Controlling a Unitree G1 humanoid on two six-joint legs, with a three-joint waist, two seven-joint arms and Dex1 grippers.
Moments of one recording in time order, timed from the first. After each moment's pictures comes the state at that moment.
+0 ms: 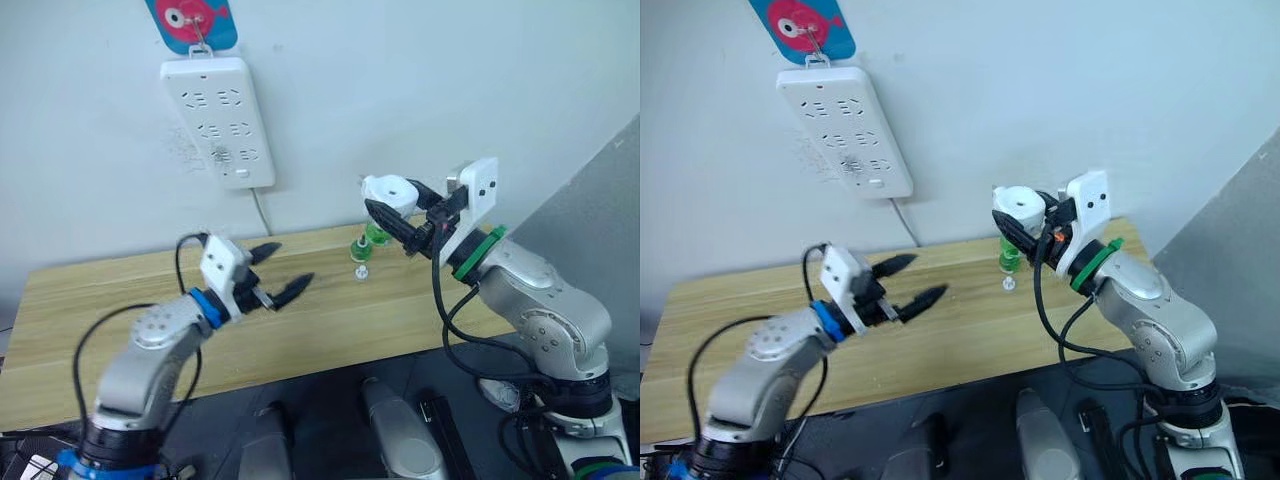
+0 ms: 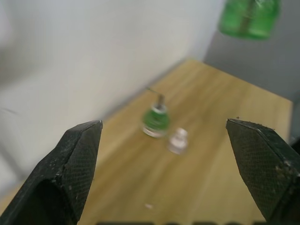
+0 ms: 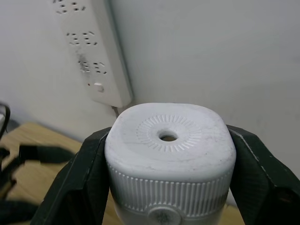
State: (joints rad) left arm -0.24 0.58 0.18 -0.33 -0.54 0.51 -0.64; right arm -0.49 -0.43 0.07 -0.55 0.61 0.69 0.27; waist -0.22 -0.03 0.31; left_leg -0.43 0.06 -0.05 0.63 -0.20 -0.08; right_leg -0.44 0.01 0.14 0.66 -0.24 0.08
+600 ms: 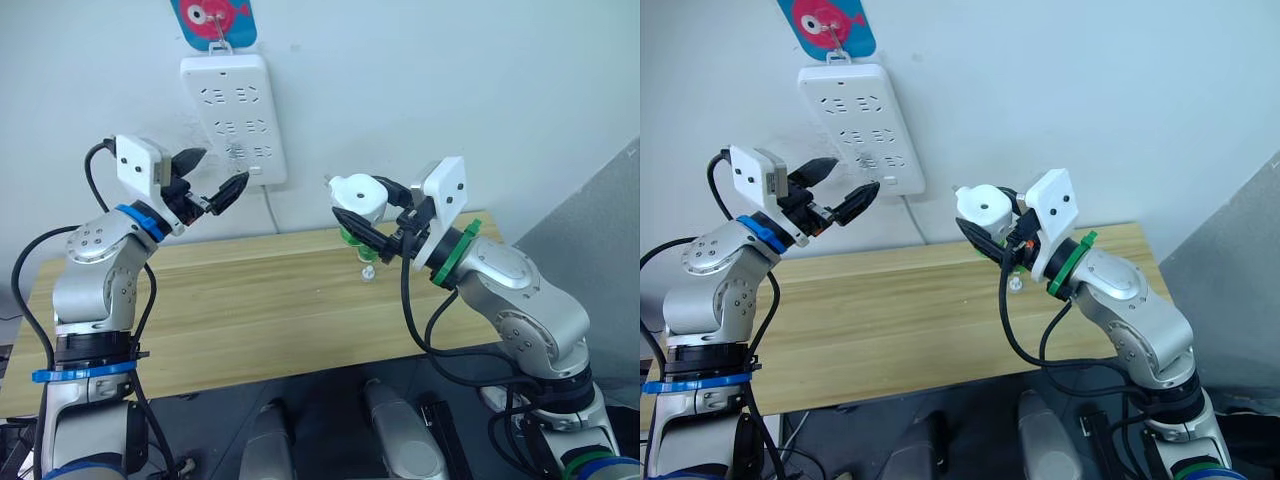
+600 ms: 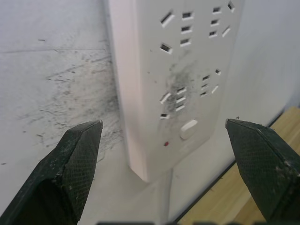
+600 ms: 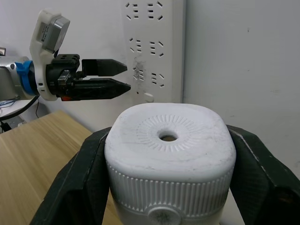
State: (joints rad) left arm -0.51 0.64 0.24 0.07 -0.44 0.30 -0.69; right arm -0.53 -0.37 0.15 -0.57 0.53 0.69 0.33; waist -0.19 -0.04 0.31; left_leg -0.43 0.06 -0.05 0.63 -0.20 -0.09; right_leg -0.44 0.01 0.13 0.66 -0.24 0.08
